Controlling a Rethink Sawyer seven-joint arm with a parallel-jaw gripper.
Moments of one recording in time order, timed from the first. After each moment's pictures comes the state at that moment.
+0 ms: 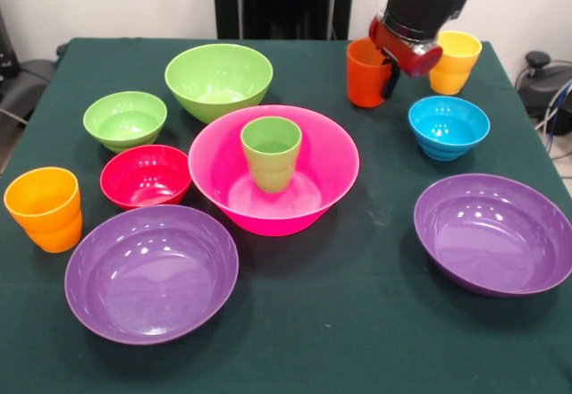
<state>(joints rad) 0.25 -0.43 -0.27 1.93 0.41 0.19 2.45</state>
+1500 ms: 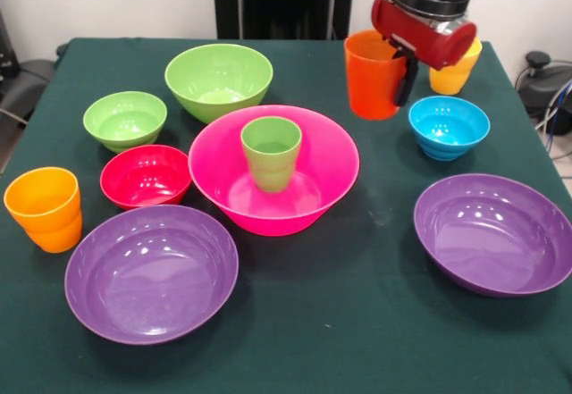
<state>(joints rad) 0.16 -0.53 -0.32 1.53 0.28 0.59 2.45</state>
